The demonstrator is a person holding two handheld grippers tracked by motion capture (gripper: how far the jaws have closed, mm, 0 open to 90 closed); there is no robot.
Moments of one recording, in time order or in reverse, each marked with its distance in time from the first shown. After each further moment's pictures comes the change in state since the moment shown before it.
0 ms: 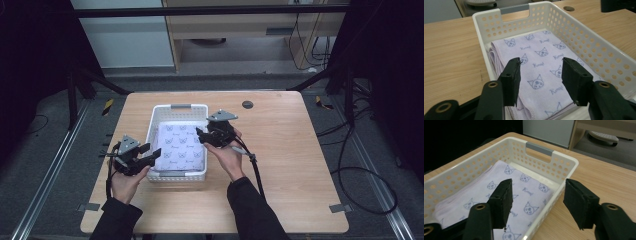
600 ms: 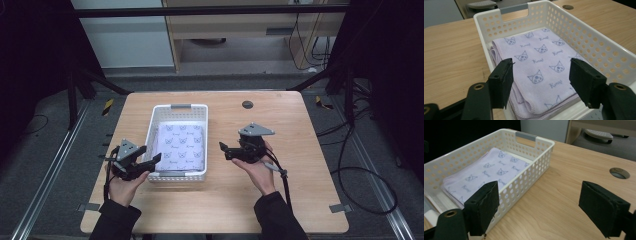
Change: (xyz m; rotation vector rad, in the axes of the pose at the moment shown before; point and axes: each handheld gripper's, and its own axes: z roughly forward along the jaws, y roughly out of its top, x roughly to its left) left arm -0.004 -0.008 -0.009 -0.006 0.010 0.032; right arm -0.037 -0.042 -0.073 -0.019 0.002 0.021
